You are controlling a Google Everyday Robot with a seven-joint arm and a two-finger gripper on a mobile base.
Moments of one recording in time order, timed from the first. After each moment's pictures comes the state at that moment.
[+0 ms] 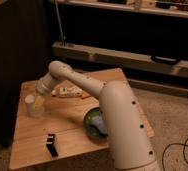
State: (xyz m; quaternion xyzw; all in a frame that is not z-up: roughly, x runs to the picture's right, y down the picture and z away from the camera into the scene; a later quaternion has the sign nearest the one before) arm -0.351 0.059 0.830 -0.36 -0.46 -0.01 0.81
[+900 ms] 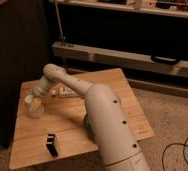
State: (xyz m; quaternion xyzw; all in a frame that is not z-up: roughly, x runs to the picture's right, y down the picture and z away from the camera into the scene) arm -0.378 0.074 0.856 -0.39 -0.45 -0.03 0.80
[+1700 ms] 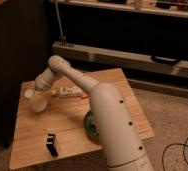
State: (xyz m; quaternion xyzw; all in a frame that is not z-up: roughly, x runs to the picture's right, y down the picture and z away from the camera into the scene) arm -0.328 0.000 0.766 -0.37 -0.49 -0.05 0.79
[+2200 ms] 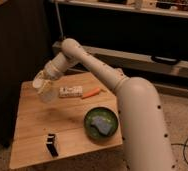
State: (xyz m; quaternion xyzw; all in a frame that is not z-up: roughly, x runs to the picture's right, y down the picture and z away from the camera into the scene) arm -0.238 -0.005 0.701 -0.37 -0.52 -0.04 0.77
